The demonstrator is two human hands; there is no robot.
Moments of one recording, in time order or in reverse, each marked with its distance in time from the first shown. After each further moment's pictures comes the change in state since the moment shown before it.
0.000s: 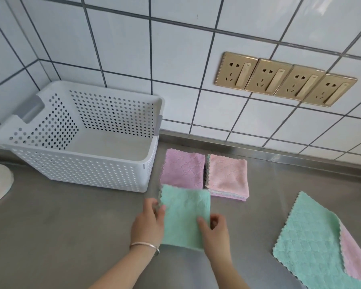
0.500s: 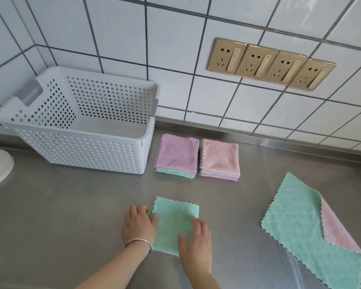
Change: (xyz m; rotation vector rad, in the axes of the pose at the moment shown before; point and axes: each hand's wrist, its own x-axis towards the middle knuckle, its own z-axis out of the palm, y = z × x) left_hand -0.027 -0.067 0.034 0.362 0.013 -0.038; right_hand -0.054 0.088 0.027 -0.601 0.112 -0.391
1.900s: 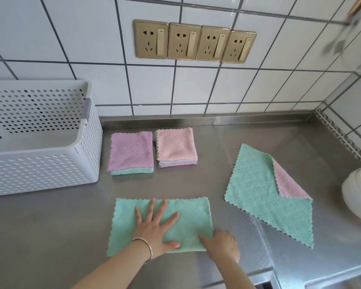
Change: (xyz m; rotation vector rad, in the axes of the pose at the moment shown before) left_hand -0.023 0.056 0.058 0.635 -0.410 0.864; right_hand -0.003 0.101 -0.076 -0.121 -0.303 0.694
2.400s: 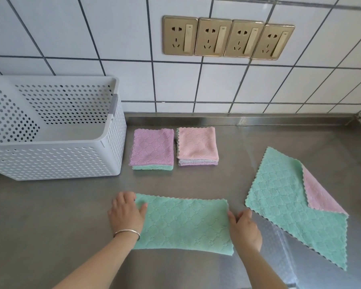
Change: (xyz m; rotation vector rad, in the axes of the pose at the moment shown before) left_hand -0.026 -0.068 -0.024 -0.378 0.462 -0.696; right_hand 0.041 -0.012 -0.021 0.158 0.221 -0.105
